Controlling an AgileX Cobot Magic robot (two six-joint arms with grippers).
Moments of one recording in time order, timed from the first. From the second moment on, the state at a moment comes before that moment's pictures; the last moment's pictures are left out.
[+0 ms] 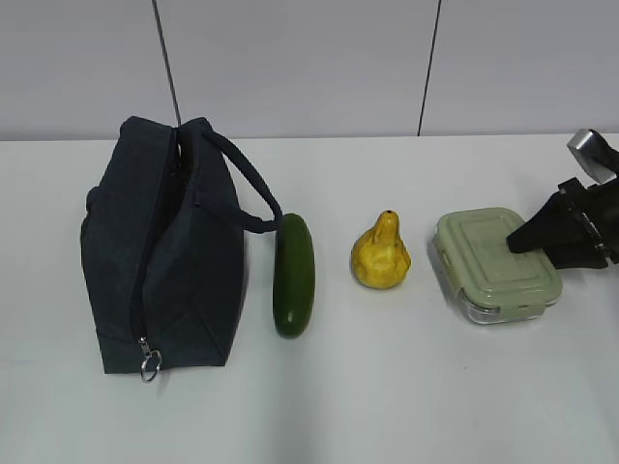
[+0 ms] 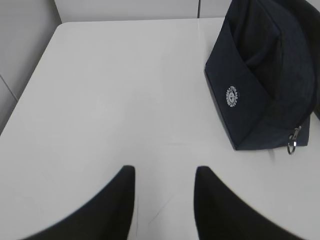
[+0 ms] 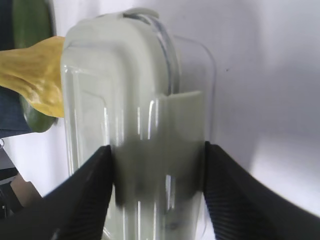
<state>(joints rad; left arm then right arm) 0.02 -0.02 -0.53 0.04 1.12 -0.04 -0.39 2.18 -1.40 0.91 1.21 -0.91</state>
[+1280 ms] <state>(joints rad) 0.02 -0.02 -0.53 0.04 1.12 -0.04 -0.39 2.18 -1.40 0.92 1.22 -0.92</state>
